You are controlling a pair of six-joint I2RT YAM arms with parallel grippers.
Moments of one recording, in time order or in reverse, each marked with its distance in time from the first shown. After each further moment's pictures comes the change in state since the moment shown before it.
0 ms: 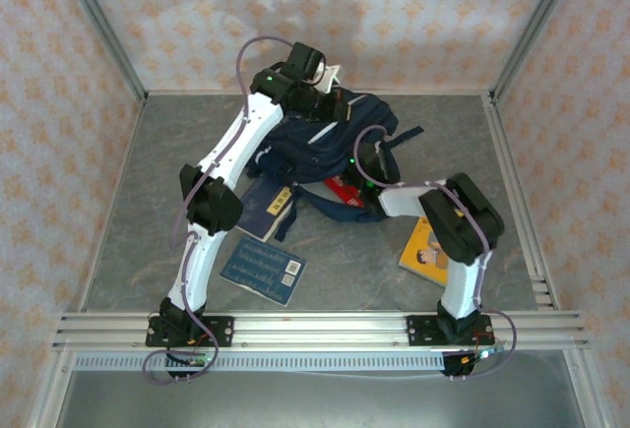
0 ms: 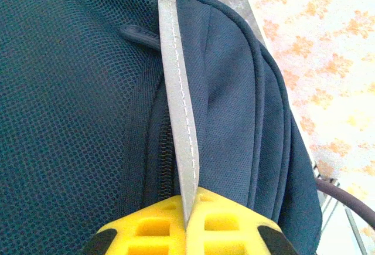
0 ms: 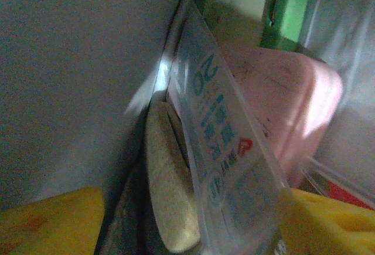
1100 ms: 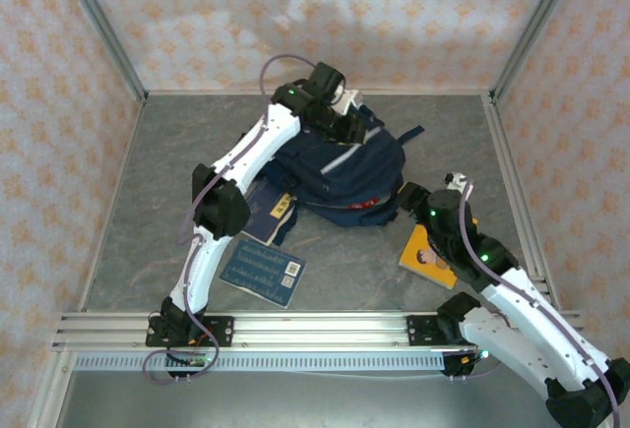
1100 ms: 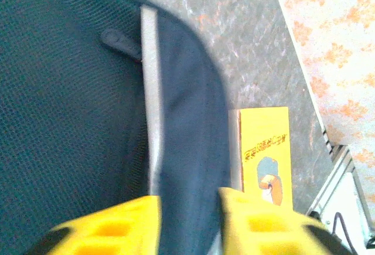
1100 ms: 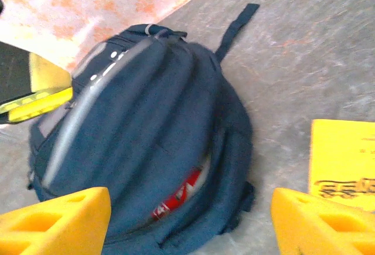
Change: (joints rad) left arm -0.099 0.006 -0.138 0.016 -0.015 0.013; right arm 0.000 -1.179 -0.214 -1.183 0.332 -0.406
